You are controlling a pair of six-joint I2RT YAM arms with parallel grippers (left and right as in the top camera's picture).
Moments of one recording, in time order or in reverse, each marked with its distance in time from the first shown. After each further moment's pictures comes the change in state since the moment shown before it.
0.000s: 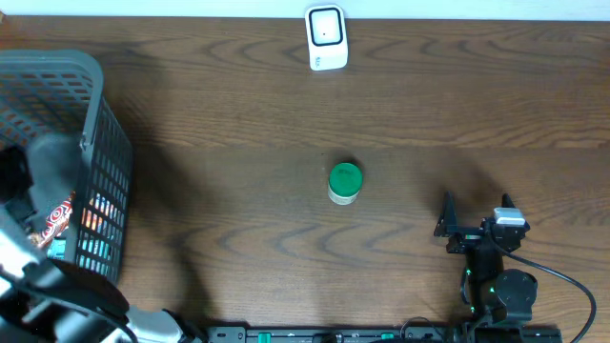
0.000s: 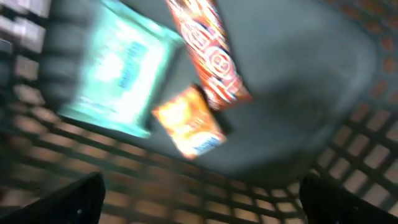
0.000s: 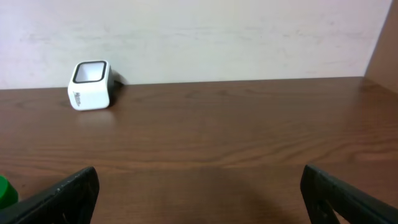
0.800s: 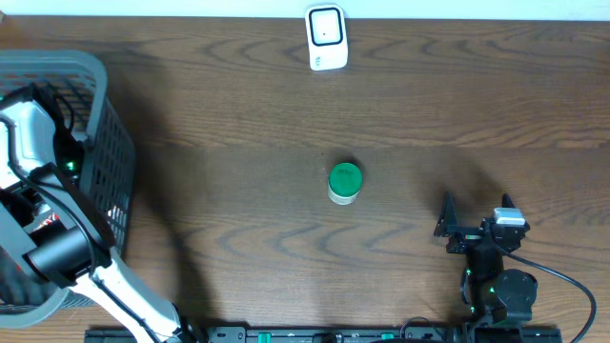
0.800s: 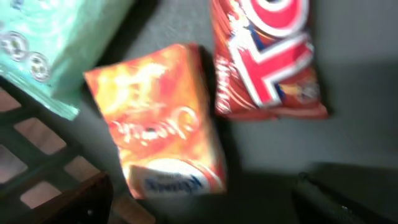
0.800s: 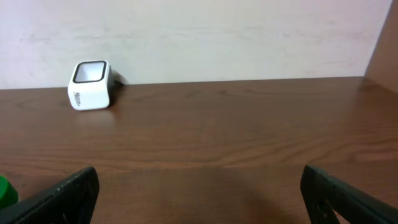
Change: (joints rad) left arm -0.206 0.378 -0.019 0.057 -0.080 -0.443; right arm 0.000 0.000 0.000 0.000 0.000 0.000
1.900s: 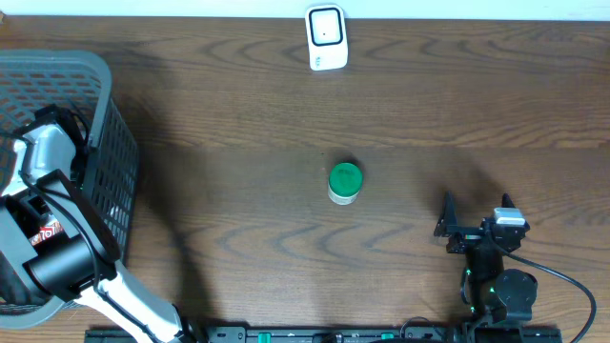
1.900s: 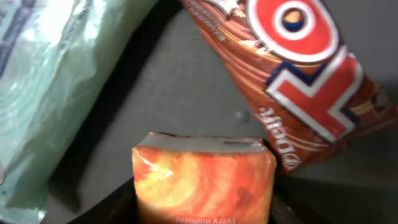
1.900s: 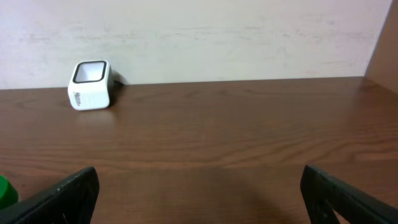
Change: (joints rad) left arm -0.013 -0.088 -0.277 0.284 -0.198 0.030; right arm 0.000 0.000 0.000 0.000 0.000 0.000
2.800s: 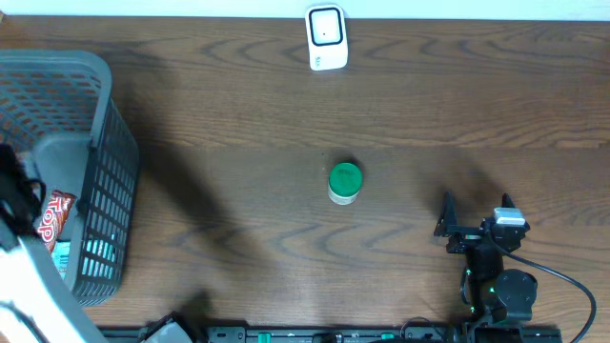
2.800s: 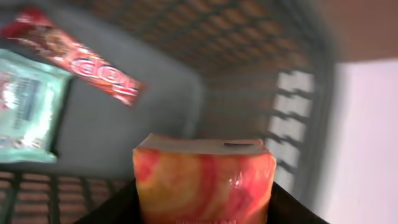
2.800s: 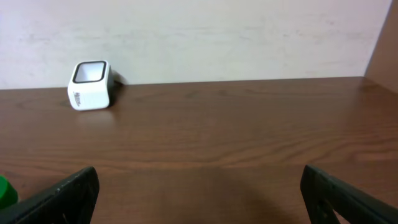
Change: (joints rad) left arm 0.150 -0.834 0.049 0.037 0.213 0.376; right arm 0.000 0.000 0.000 0.000 0.000 0.000
